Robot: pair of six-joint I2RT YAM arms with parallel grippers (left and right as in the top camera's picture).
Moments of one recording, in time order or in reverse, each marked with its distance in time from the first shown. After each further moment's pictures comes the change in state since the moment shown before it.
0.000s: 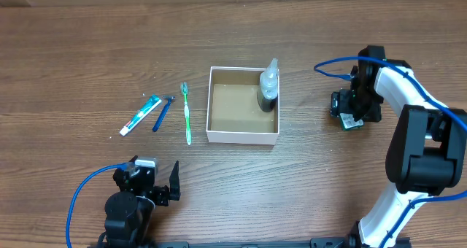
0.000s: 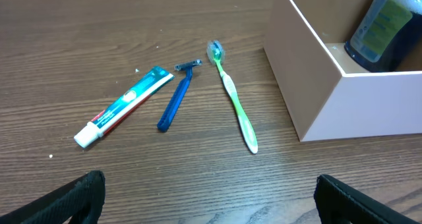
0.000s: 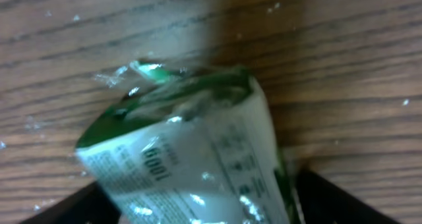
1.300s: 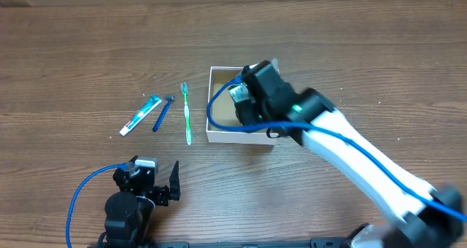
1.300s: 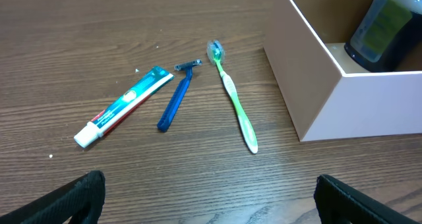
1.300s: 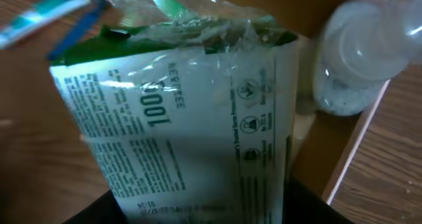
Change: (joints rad) left arm 0.000 0.000 0.000 0.000 0.000 0.000; right arm 0.774 -0.406 0.018 0.071 0.037 0.263
